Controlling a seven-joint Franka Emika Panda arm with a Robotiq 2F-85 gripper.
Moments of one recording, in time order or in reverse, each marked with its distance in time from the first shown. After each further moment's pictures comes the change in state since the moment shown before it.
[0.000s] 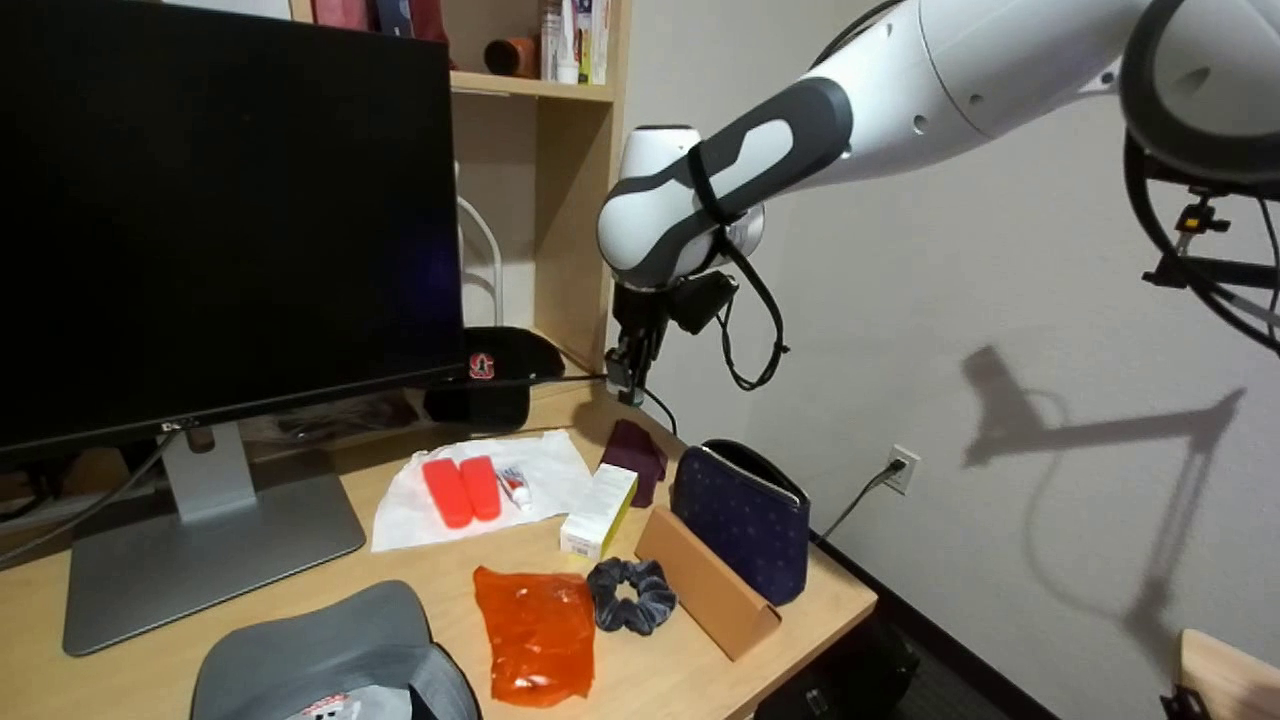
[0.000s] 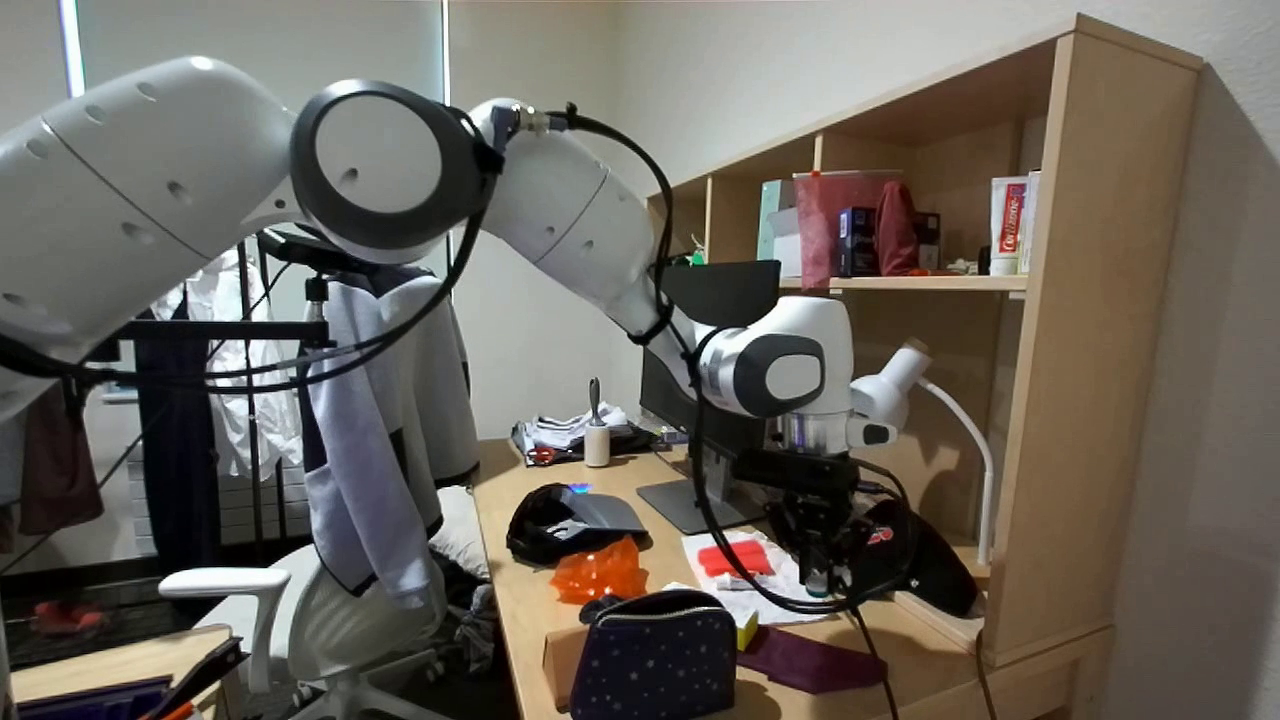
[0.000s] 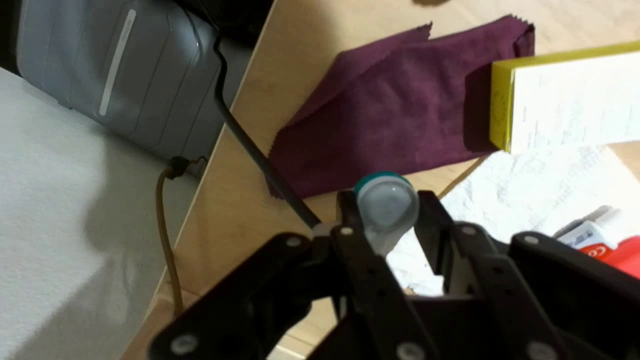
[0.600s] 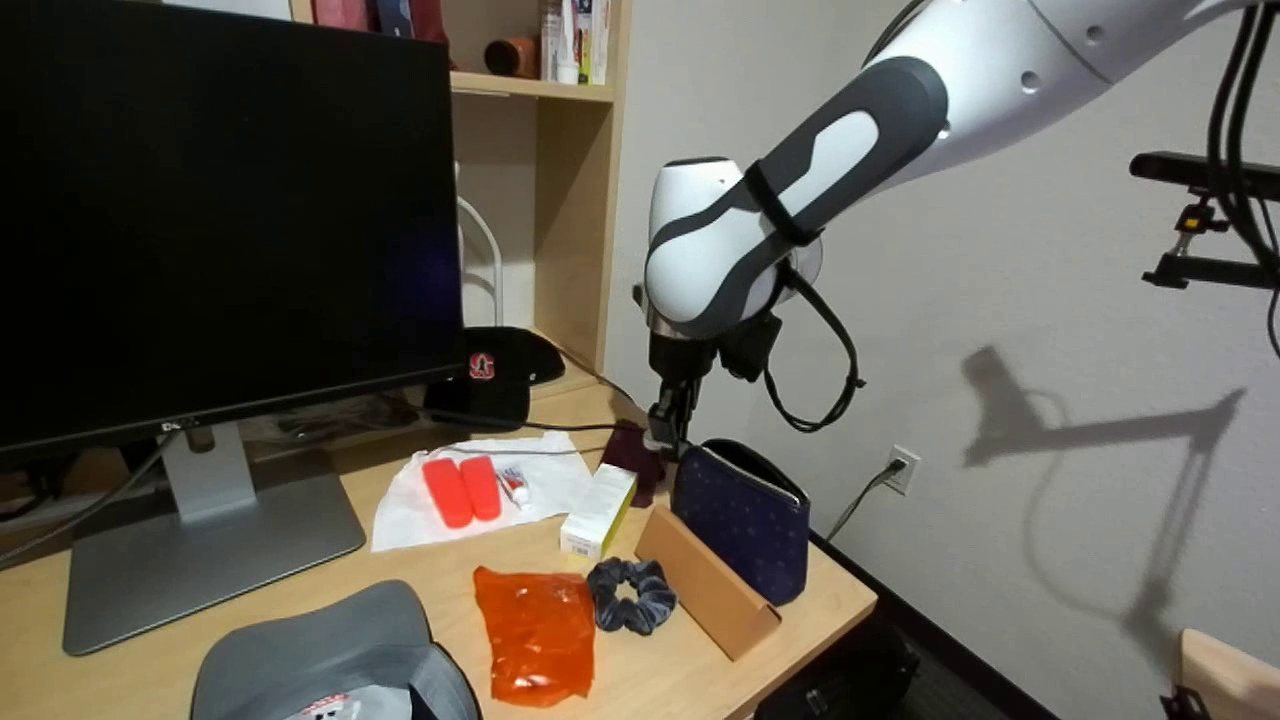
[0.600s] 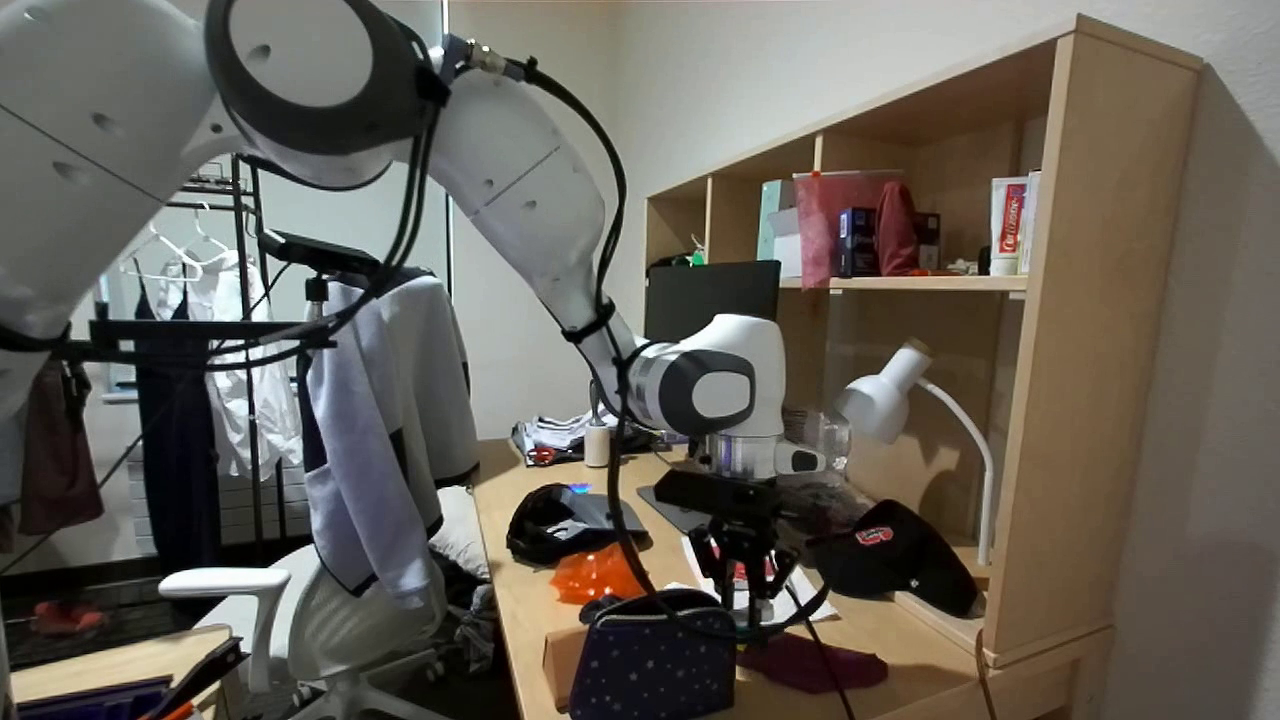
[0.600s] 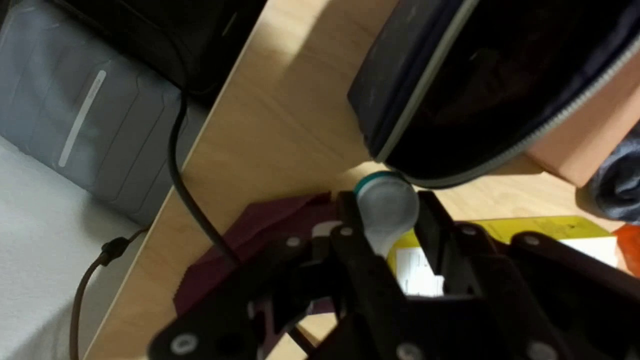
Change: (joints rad) arm 0.001 -0.219 0.037 -0.440 -0.074 0.130 -0.005
